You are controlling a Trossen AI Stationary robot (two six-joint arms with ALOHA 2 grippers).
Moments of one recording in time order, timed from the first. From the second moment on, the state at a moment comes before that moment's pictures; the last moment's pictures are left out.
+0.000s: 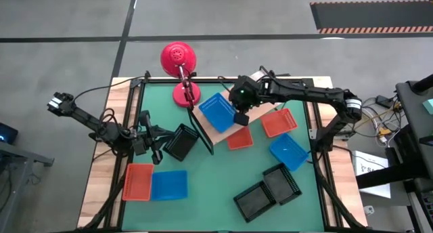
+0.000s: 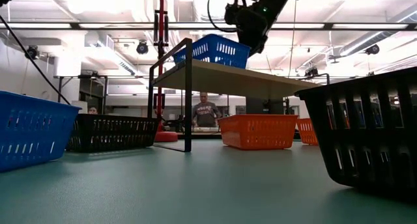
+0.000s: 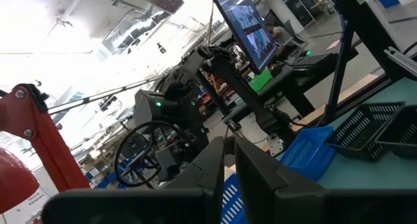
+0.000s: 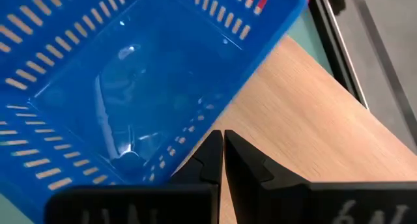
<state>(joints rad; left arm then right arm) -0.49 0.65 0.41 0.52 -0.58 0.82 -0.27 1.65 1.46 -0.74 0.01 -0.12</state>
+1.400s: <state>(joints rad) -0.49 0.66 0.41 0.52 -0.58 0.82 0.03 1.52 1.50 -0.88 -0.01 -0.04</state>
